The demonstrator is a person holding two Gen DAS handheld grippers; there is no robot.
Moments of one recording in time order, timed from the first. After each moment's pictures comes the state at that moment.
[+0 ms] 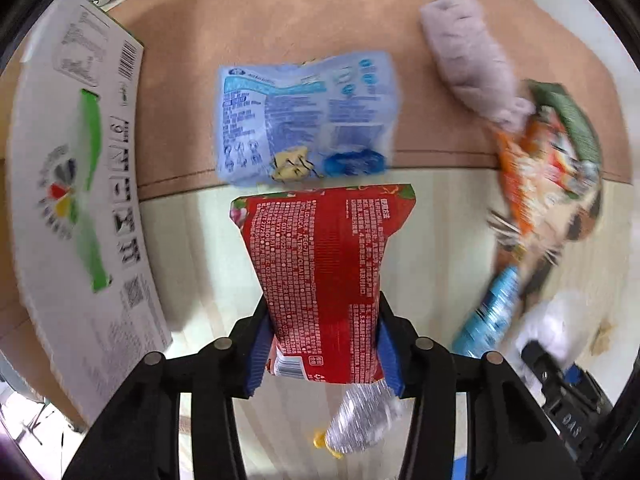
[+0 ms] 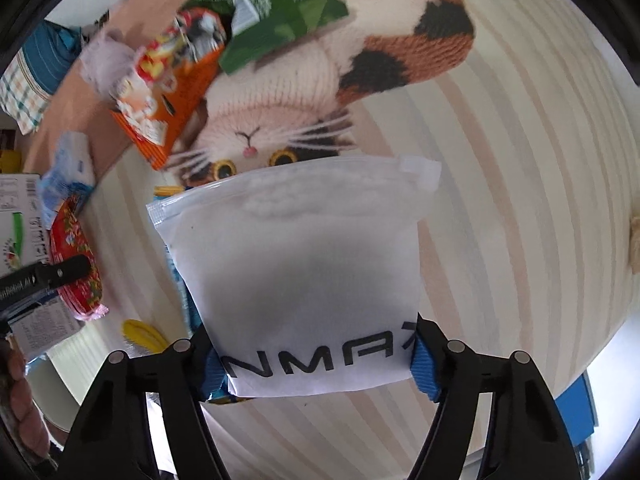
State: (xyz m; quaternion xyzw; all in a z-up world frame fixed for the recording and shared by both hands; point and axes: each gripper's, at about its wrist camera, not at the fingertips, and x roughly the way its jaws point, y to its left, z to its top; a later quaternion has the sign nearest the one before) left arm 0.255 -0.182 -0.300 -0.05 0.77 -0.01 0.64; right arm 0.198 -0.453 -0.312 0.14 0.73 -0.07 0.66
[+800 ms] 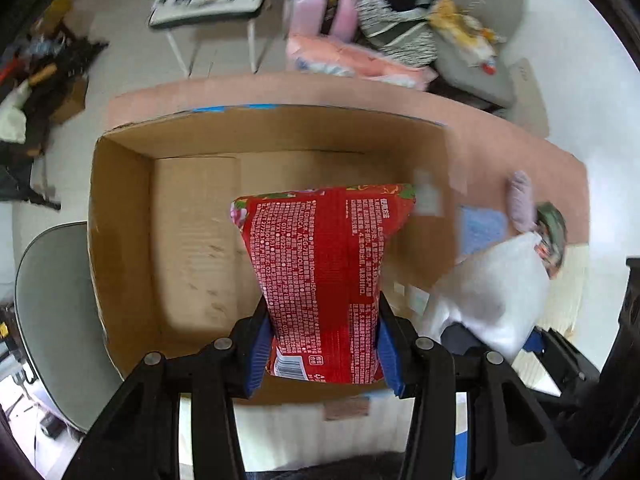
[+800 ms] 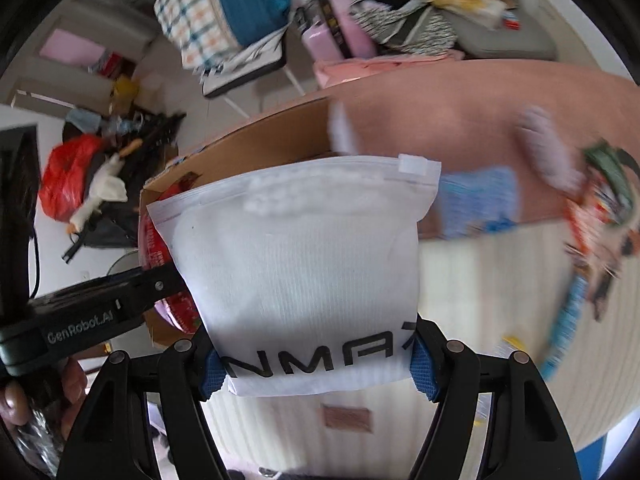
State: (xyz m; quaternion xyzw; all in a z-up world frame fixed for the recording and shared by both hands) left arm 0.303 0.133 -0.197 -0.12 0.73 0.00 0.68; right arm 0.270 -0.086 -0.205 0.09 0.69 0.14 0.70
